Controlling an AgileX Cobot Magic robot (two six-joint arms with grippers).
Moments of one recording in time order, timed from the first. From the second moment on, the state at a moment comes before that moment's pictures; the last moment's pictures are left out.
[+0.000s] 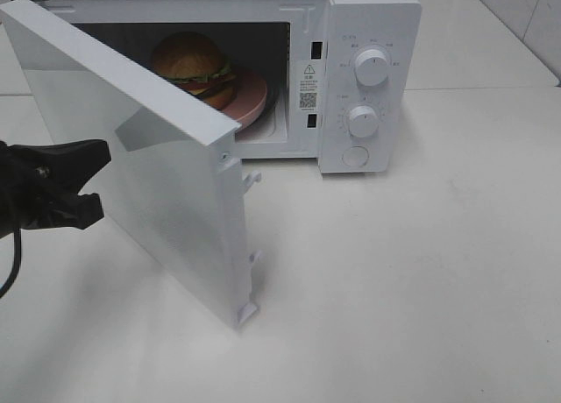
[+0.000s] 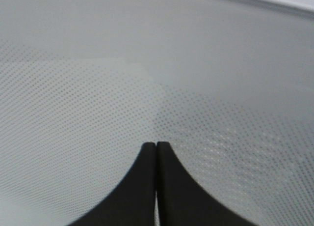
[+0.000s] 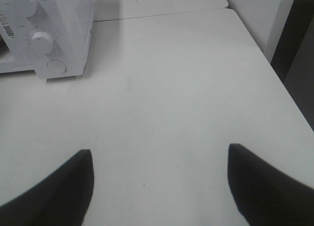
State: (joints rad) left arm -0.38 1.54 -0.27 0.26 -1.00 -0.25; right arm 0.07 0.00 -0.51 -0.17 1.01 0.15
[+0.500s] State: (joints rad) left arm -0.62 1.67 -0.44 -0.04 -1.00 -0.14; right arm 0.07 0.00 -0.51 -0.17 1.01 0.15
